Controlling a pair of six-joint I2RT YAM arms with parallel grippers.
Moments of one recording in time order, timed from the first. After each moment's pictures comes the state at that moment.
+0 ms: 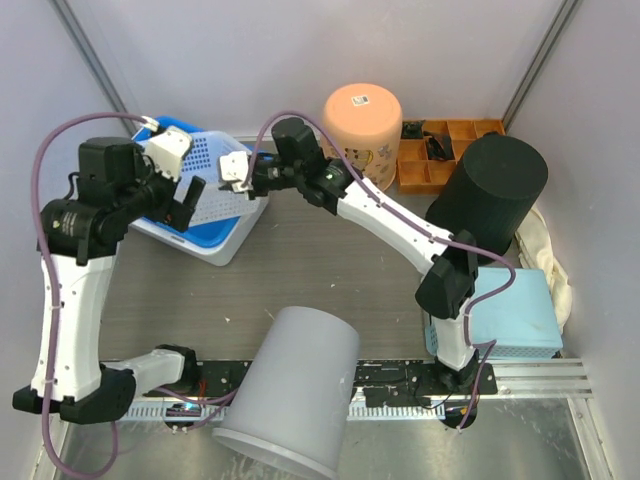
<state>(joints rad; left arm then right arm) -0.20 1.17 1.76 -1.25 0.04 0.36 0.83 1.96 1.99 -0.30 -0.70 -0.87</state>
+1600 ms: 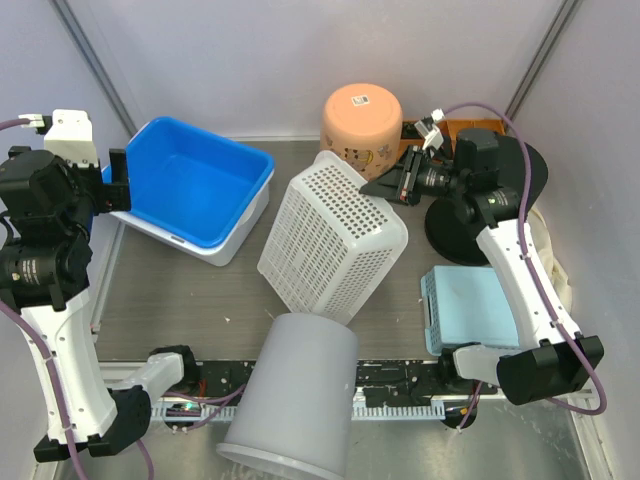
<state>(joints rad) 0.09 1.04 1.84 -1.05 -0.24 0.24 0.21 1.24 1.41 -0.51 -0.86 0.70</state>
